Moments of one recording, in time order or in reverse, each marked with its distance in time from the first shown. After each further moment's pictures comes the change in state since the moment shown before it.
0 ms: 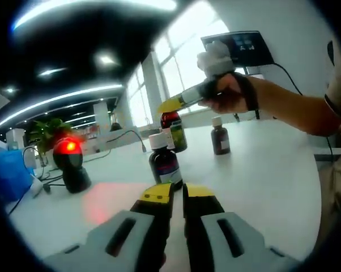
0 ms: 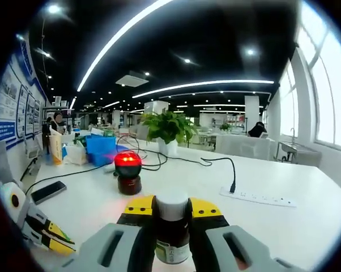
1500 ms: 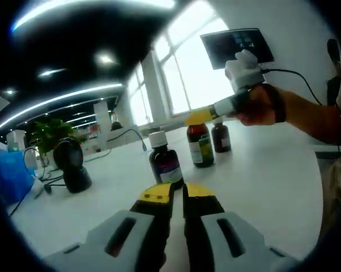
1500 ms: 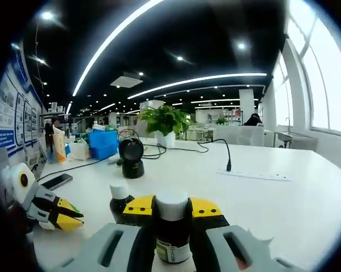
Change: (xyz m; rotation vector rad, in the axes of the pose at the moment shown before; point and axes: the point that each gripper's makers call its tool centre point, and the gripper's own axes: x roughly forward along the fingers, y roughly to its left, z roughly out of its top) left arm 0.001 -0.002 0.000 0.012 0.012 -0.001; right arm -0.044 0.005 -0.049 0.064 0.010 -0.019
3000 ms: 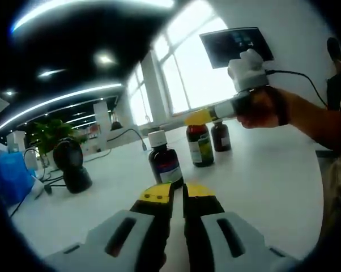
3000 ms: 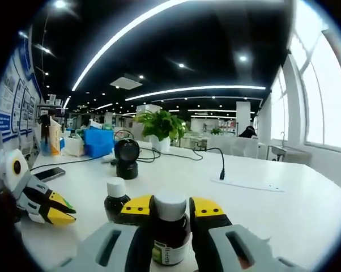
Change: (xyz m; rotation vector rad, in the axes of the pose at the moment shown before) left arm 0.000 -0.002 0.000 0.007 0.002 -0.010; right arm -0.002 0.000 0.005 -0.084 -0.059 -0.052
